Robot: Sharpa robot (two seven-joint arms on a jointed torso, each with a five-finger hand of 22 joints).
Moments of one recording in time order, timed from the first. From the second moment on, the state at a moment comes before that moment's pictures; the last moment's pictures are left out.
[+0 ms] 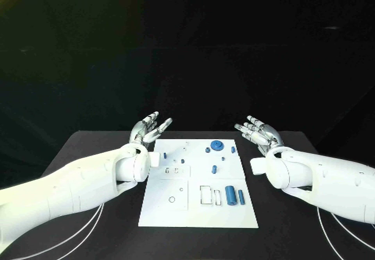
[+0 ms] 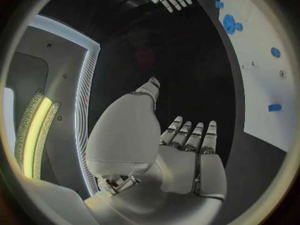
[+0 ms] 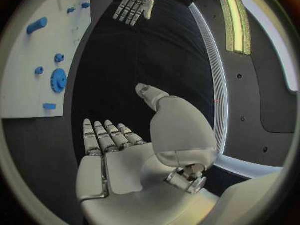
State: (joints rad) left arm 1.04 -0.66 0.02 1.25 0.00 -0.54 0.50; left_hand 1.41 -0.12 0.20 0.28 0.06 0.27 0.14 0.06 0.07 0.17 0.15 0.02 0.02 0.15 0.22 0.02 0.05 0.06 0.18 0.27 0.02 0.03; right arm 1.17 -0.75 -0.17 1.34 0.02 -0.51 0.43; right_hand 1.14 -0.07 0.47 0.02 0.27 0.14 0.13 0.02 0.05 0.19 0.26 0.02 0.03 0.16 0.26 0.02 0.03 0.08 0.18 0.29 0.03 0.03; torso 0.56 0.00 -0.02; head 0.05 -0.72
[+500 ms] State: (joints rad) left arm 1.04 -0.65 0.02 1.22 -0.01 -0.43 0.50; left_hand 1.46 -0.12 0.21 0.29 0.06 0.28 0.14 0.06 0.08 0.19 0.16 0.02 0.03 0.17 0.24 0.03 0.05 0.07 0.19 0.29 0.03 0.03; right arm 1.20 -0.75 -0.21 1.28 0.02 -0.32 0.38; right_hand 1.18 -0.07 0.49 -0.01 0.28 0.18 0.14 0.03 0.06 0.24 0.27 0.03 0.03 0.21 0.27 0.03 0.04 0.08 0.23 0.29 0.05 0.04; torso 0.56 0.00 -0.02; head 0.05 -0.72
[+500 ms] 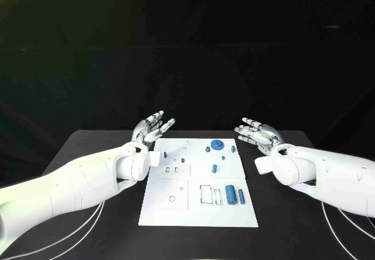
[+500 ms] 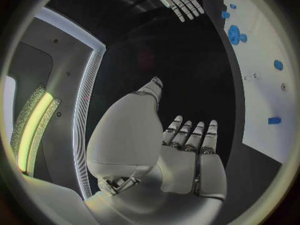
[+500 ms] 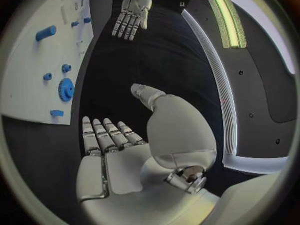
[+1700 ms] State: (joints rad) left arm 1.11 -0.86 0.02 1.50 -0.18 -0.21 0.38; left_hand 1.51 -0.15 0.39 0.27 0.06 0.82 0.20 0.43 0.36 1.07 0.13 0.32 0.18 1.06 0.07 0.31 0.54 0.18 1.02 0.16 0.84 0.44; right arm 1.36 -0.68 -0.21 1.19 -0.86 -0.30 0.22; right_hand 1.33 -0.15 0.46 -0.10 0.23 0.97 0.17 0.26 0.24 1.25 0.09 0.09 0.10 1.33 0.02 0.46 0.42 0.18 1.00 0.13 0.66 0.36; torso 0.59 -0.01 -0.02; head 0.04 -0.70
